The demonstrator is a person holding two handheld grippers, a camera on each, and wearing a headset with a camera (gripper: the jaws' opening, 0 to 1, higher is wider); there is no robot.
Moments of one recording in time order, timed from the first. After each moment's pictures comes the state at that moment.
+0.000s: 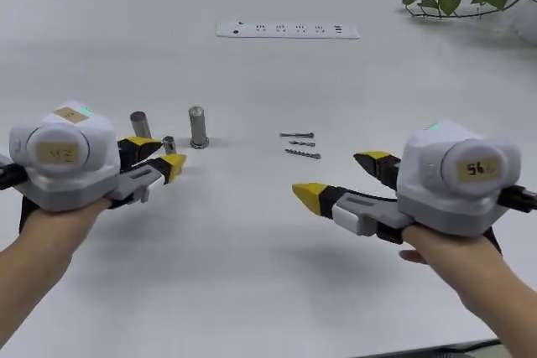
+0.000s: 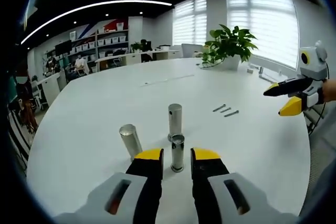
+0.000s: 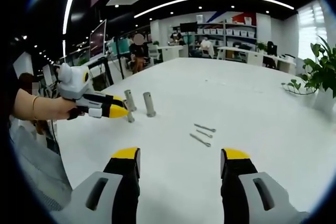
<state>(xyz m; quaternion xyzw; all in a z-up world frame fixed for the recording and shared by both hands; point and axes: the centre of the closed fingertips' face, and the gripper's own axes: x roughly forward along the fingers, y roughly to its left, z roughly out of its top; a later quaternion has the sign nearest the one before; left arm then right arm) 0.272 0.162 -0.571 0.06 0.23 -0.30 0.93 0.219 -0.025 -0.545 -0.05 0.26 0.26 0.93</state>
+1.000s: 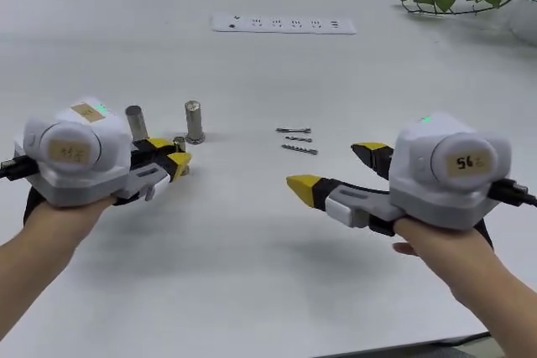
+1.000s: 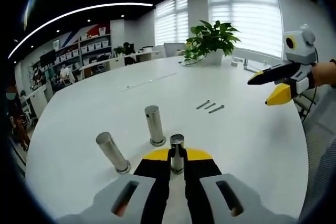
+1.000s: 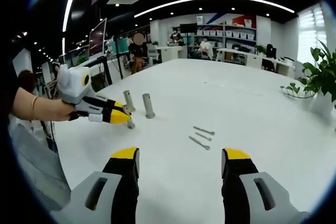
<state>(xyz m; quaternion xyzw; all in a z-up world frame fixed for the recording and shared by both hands) 0.263 0.135 -0.574 0.09 0.21 -0.36 0.90 0.222 -0.024 -0.542 -0.05 0.25 0.26 0.93</state>
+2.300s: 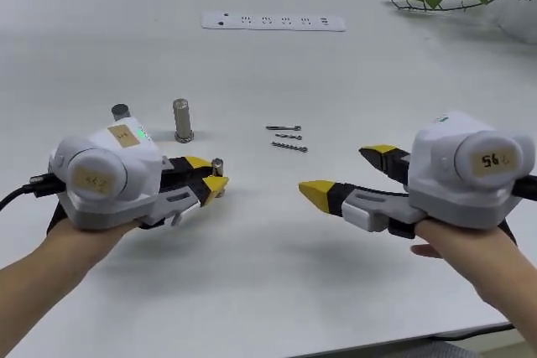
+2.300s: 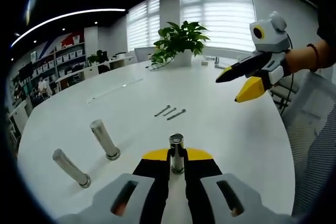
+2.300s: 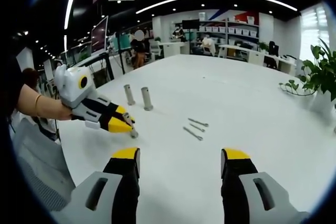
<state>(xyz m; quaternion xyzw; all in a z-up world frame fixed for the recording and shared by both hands) 0.228 0.078 -0.575 0.11 0.19 -0.46 0.86 0.211 -0.046 -0.543 -0.06 0.27 0.27 0.92</state>
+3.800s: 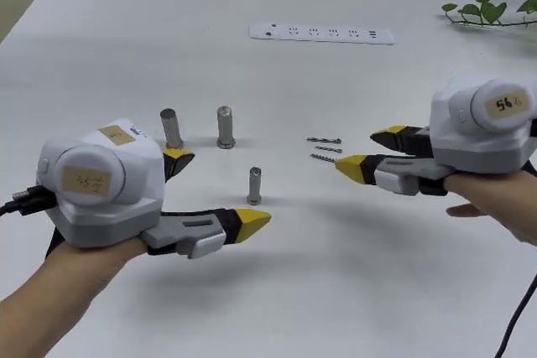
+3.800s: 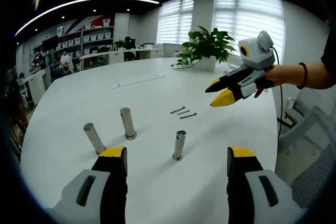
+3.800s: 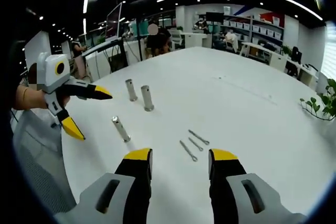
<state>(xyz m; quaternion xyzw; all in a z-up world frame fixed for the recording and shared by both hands) 0.203 0.114 -0.544 0.04 0.24 -0.36 0.90 0.265 -0.033 -0.543 -0.12 0.30 0.36 0.87</state>
